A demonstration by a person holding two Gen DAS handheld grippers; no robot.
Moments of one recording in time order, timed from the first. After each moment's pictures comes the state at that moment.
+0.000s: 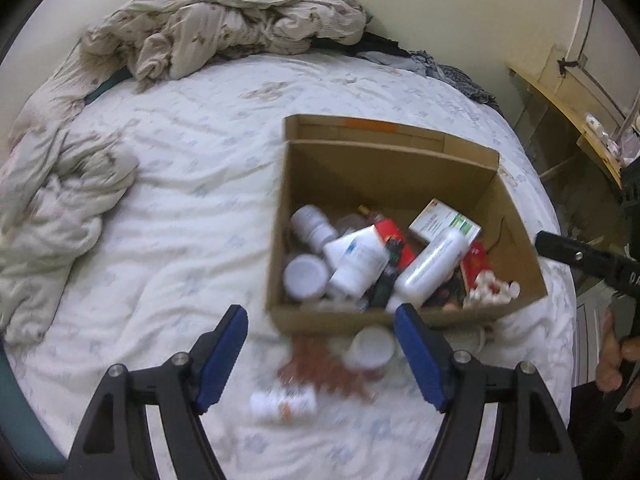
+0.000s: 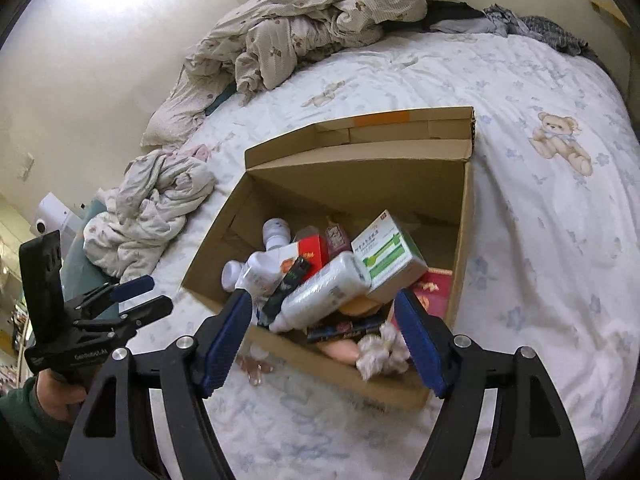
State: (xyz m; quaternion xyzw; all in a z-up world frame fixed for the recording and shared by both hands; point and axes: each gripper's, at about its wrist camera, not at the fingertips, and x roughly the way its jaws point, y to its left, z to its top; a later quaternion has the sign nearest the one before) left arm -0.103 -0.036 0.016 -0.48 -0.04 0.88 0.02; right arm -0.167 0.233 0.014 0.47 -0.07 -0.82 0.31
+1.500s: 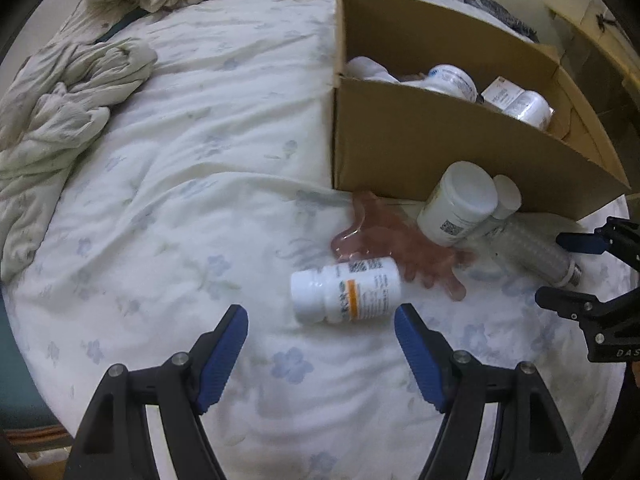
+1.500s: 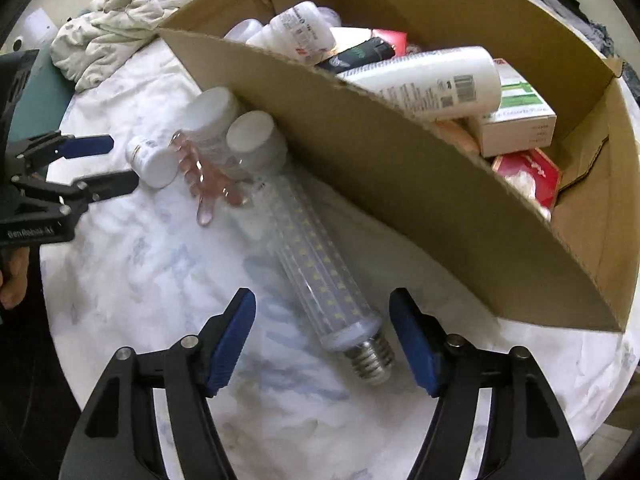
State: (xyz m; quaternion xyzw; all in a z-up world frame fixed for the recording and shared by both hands) left arm -0.074 -0.052 -0.089 -0.58 -0.02 0.81 -0.02; right arm -0.112 0.142 -0.097 0.57 0.18 -0.73 0.33
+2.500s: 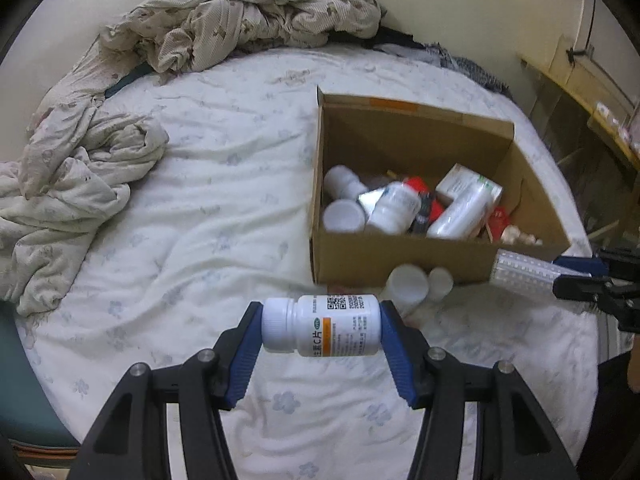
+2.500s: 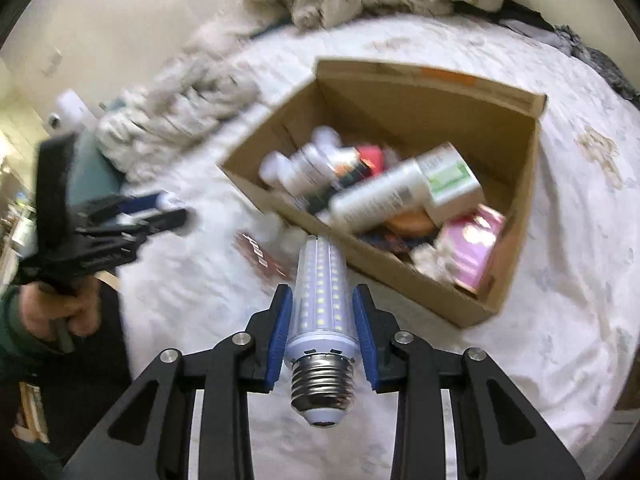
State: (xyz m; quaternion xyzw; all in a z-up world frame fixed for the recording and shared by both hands) left arm -0.066 -0.045 -0.003 -0.48 -0.02 0.88 -0.01; right arm -0.112 0.210 0.005 0.48 0.04 -0.78 0.40
